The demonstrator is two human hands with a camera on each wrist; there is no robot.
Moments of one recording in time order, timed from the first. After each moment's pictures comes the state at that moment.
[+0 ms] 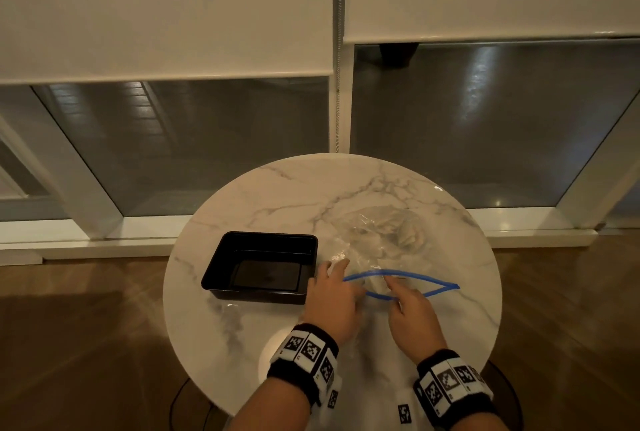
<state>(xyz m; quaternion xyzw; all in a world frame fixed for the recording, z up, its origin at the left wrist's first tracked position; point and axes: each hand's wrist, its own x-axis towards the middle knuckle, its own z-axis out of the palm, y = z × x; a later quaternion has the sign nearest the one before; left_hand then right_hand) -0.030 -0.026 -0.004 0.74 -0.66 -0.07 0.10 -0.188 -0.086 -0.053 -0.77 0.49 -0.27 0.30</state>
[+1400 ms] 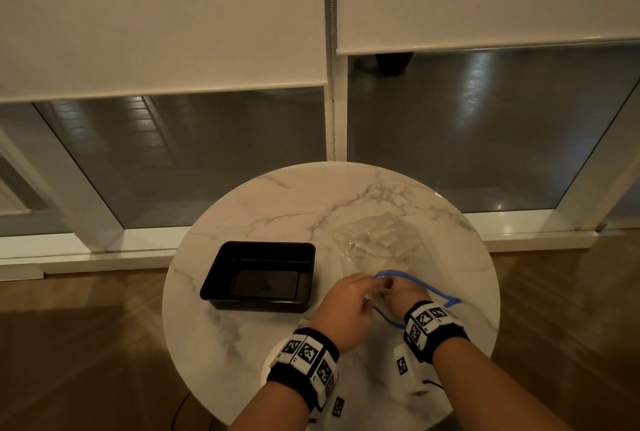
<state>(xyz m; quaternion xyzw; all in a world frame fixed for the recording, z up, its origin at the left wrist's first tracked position) -0.041 -0.035 0.002 0.63 -0.69 -0.18 0.31 -0.157 -0.154 -0.037 -0.77 0.59 0.06 0.25</state>
